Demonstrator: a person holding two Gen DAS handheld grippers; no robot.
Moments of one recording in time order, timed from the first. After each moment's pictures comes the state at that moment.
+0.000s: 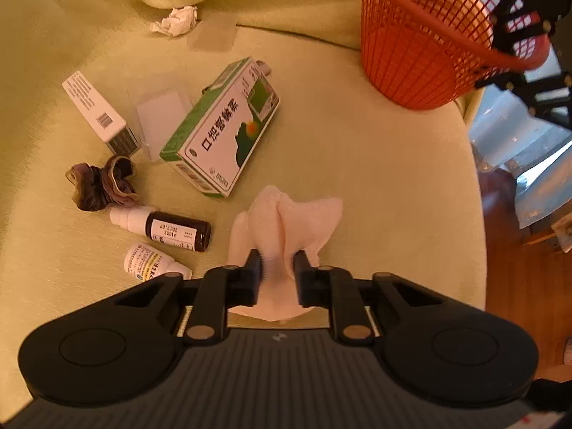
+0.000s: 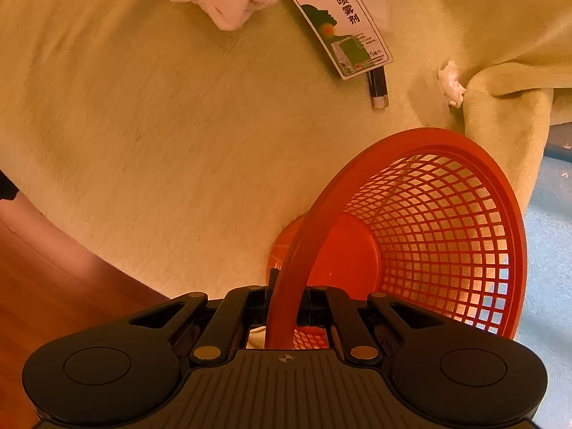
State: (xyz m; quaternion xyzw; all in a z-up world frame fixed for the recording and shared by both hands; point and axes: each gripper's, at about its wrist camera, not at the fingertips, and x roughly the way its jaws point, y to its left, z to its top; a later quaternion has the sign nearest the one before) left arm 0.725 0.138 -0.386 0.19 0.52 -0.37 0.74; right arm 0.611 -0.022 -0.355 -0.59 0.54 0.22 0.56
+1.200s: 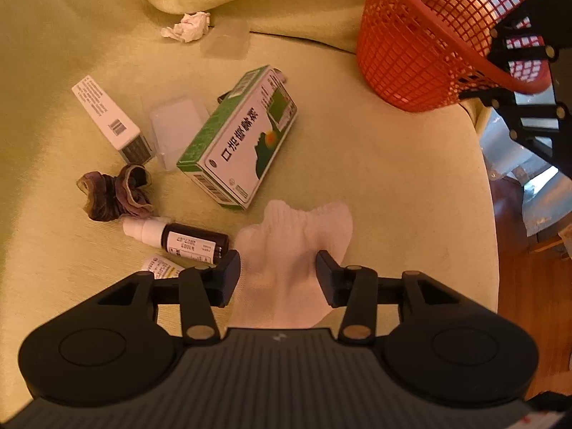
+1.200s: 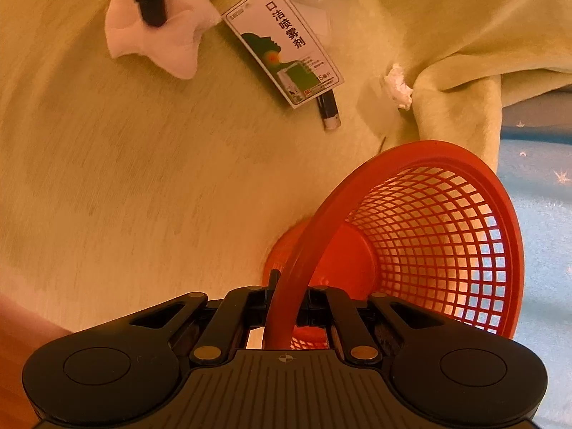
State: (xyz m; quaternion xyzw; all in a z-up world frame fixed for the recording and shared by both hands) left arm 0.733 0.142 -0.394 0.19 0.51 -0.36 0.76; right arm 0.621 0.004 -0.375 -0.57 0.50 0.14 0.64
